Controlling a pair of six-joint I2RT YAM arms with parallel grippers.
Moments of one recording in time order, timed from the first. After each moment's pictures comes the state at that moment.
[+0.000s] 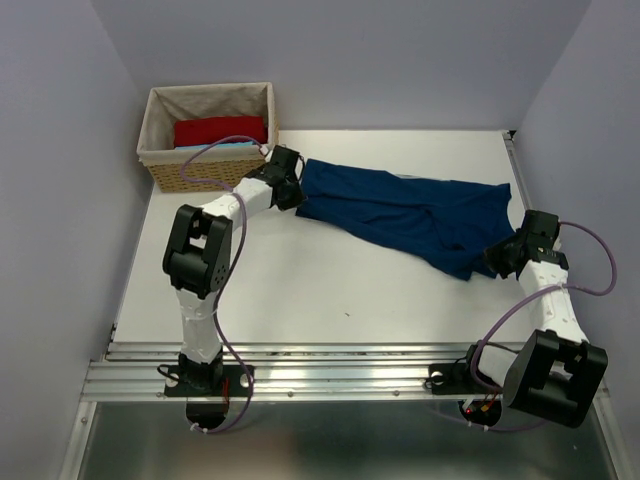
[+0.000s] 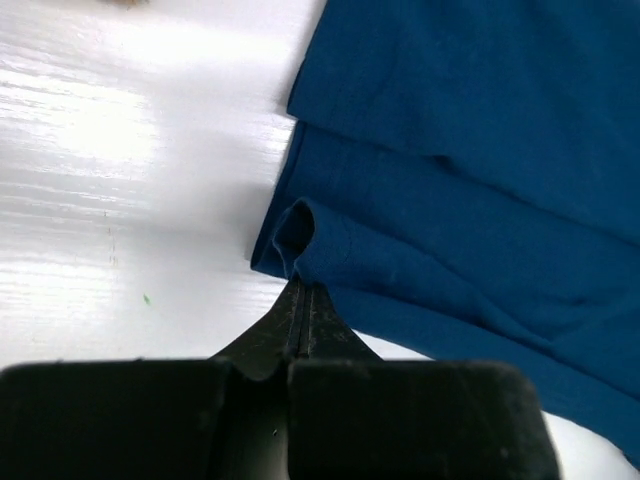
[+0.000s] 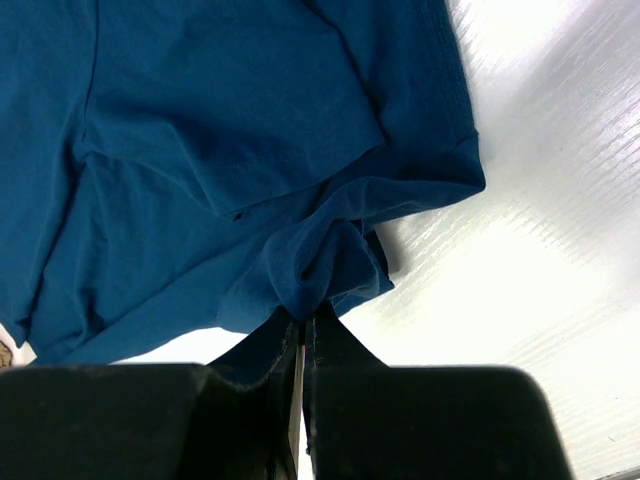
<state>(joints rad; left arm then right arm) -0.41 2.00 1.47 -0.37 -0.09 -0.66 -0.35 1.11 0.72 -0.55 -0.05 0.78</state>
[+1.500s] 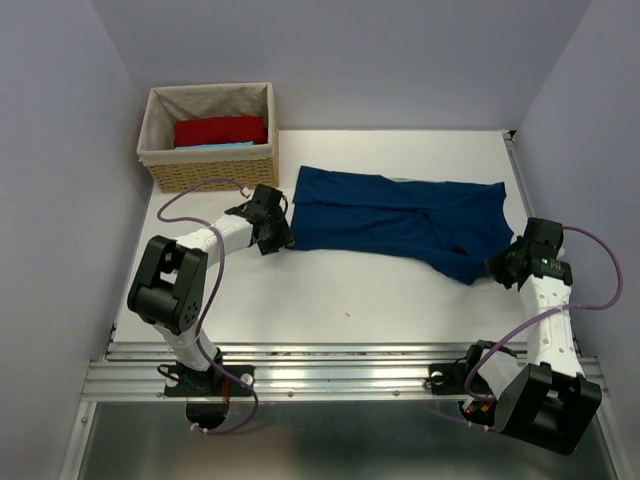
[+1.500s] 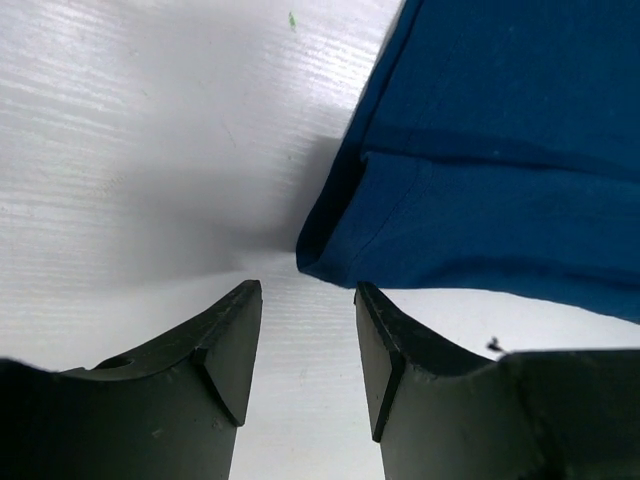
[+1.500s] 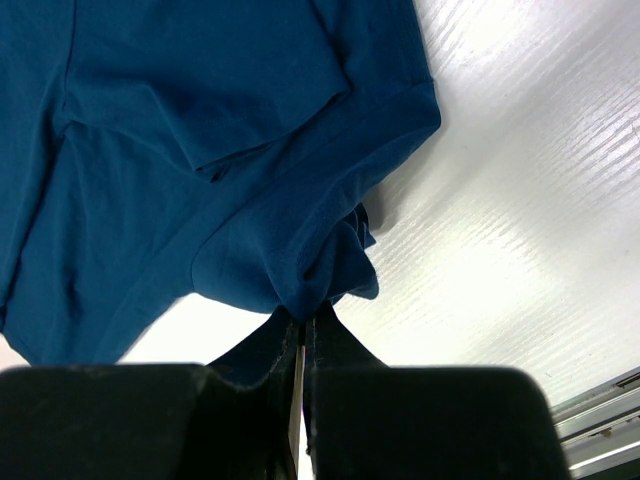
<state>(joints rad) -0.41 1.67 1.00 -0.36 -0.04 -0.73 -0.35 0.96 0.72 -0.71 -0.03 0.72</state>
